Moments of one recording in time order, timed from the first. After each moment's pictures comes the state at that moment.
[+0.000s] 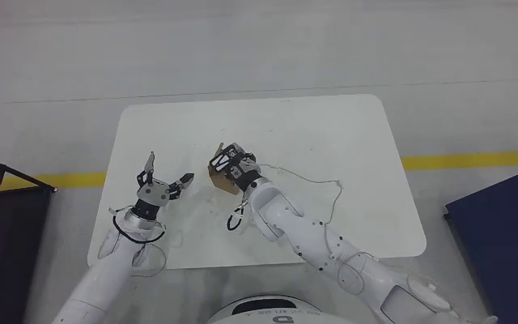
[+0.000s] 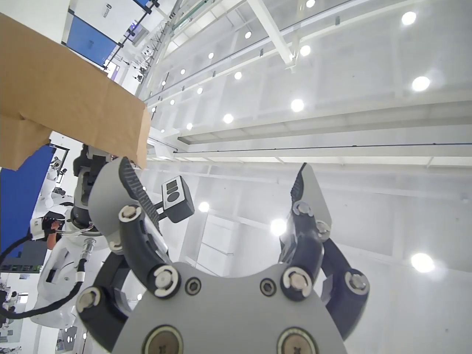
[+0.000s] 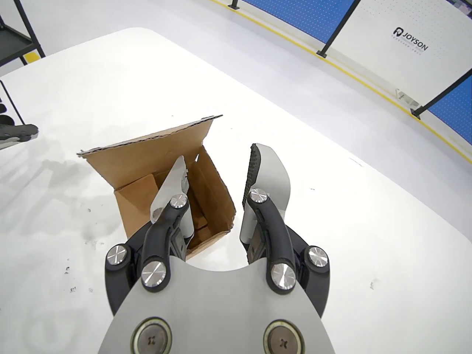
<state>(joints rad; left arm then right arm) 1.63 -0.97 -1.28 -1.48 -1.48 -0.21 -0.79 -1.13 -1.43 0.62 -1.47 -1.49 0.26 0.35</state>
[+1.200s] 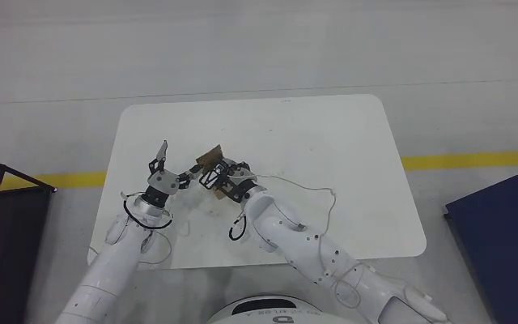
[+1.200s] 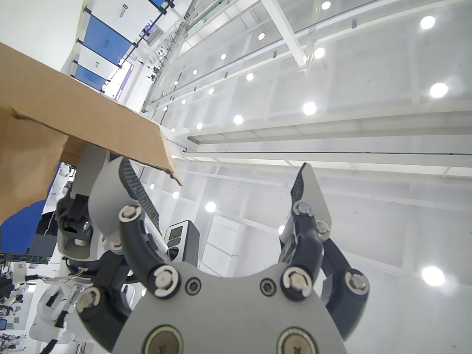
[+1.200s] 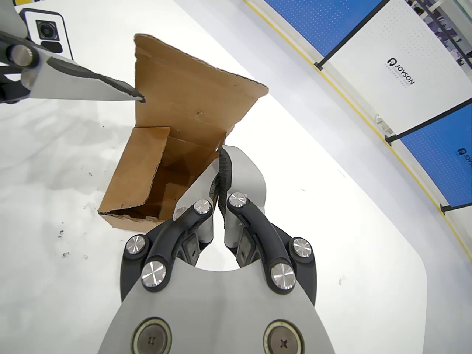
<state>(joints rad) 1.53 -1.03 -1.27 -1.44 -1.39 -0.12 -0.73 -1.20 -1.46 0.66 -1.52 -1.73 0.14 0.45</state>
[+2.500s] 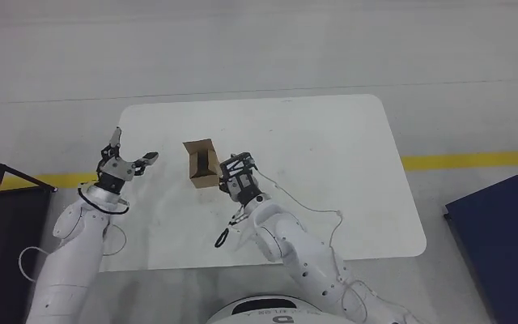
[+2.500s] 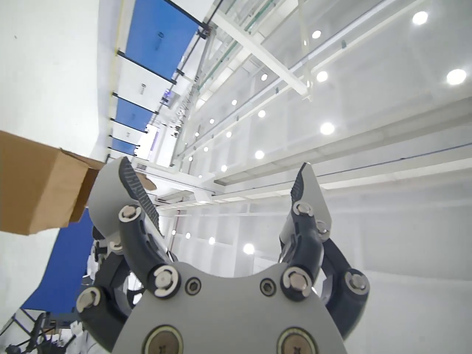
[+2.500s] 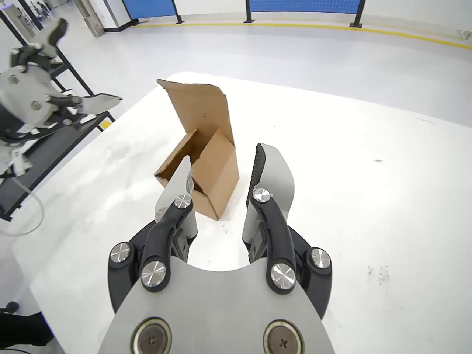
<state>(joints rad) 1.49 -1.01 -1.58 -1.39 -1.11 0.06 -0.60 -1.40 -1.50 0.80 -1.64 -1.29 0.19 0.20</state>
